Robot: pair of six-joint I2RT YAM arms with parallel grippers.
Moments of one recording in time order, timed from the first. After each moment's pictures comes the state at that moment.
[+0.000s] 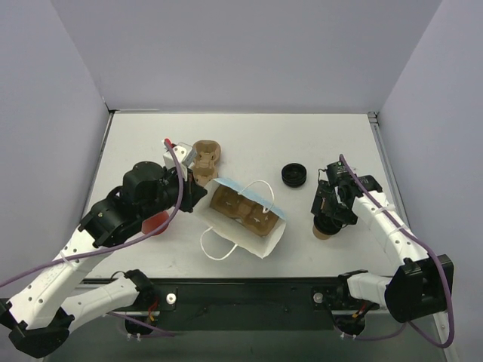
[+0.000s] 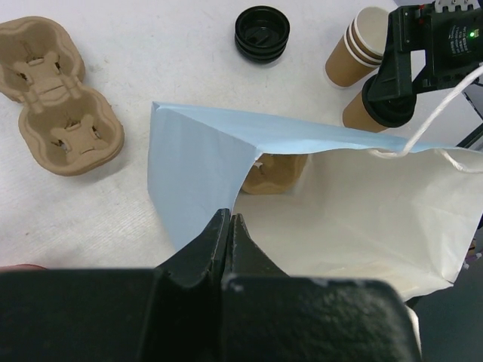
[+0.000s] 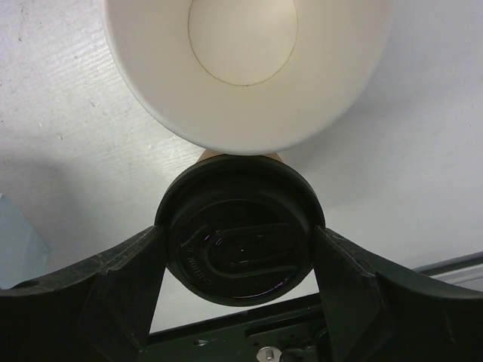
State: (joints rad) left arm -0.74 0.91 1.16 -0.67 0.00 -0.30; right arm 0.23 1.20 0.91 -0.95 0.22 0.51
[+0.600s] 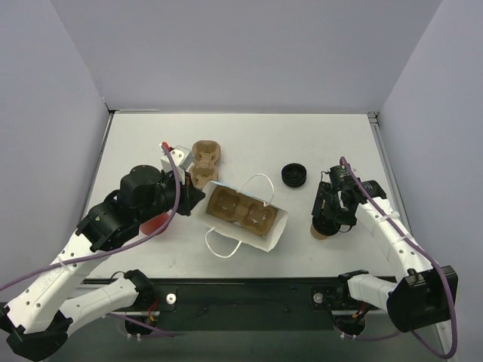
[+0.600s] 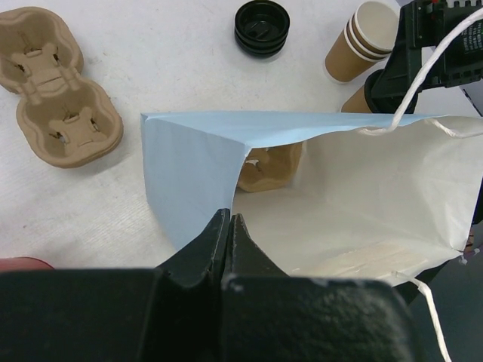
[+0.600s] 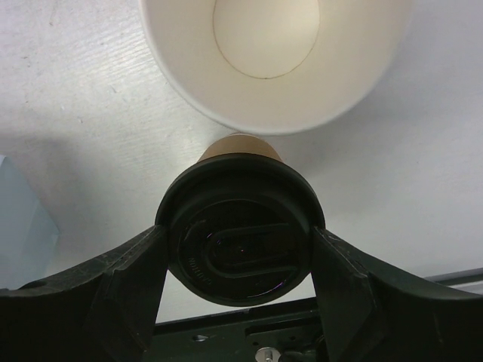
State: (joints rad) left arm -0.74 0.87 1.13 -0.68 0.01 -0.31; right arm 0.23 1.15 0.88 -0.93 0.18 0.47
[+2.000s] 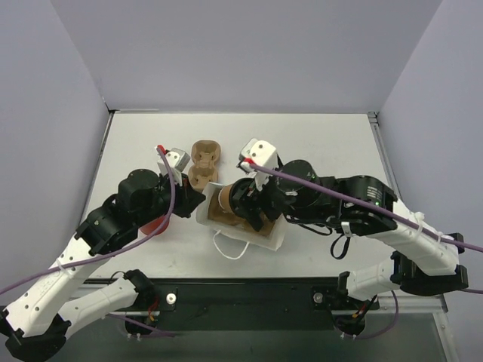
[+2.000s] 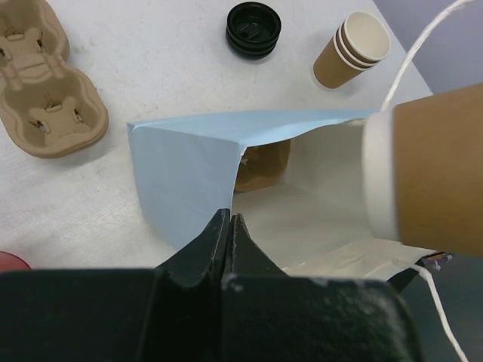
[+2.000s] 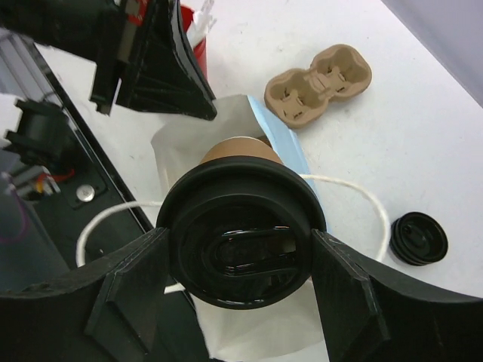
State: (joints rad) left arm -0.74 0.84 1.10 -0.66 0.01 -0.39; right arm 1.30 1.34 1.92 -1.09 0.37 0.12
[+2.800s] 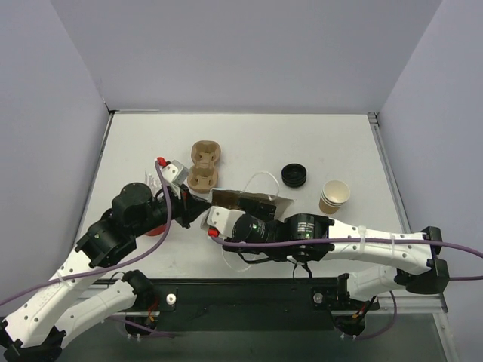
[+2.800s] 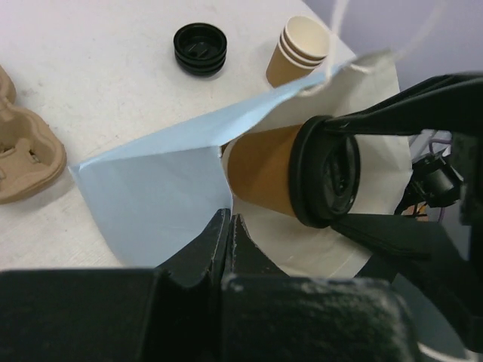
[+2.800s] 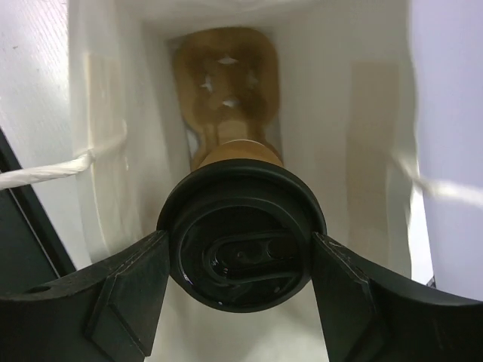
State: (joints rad) left arm -0.74 0.71 0.92 -0.48 0.15 -0.32; right arm 1.42 1.32 1.36 -0.88 0.60 -0.24
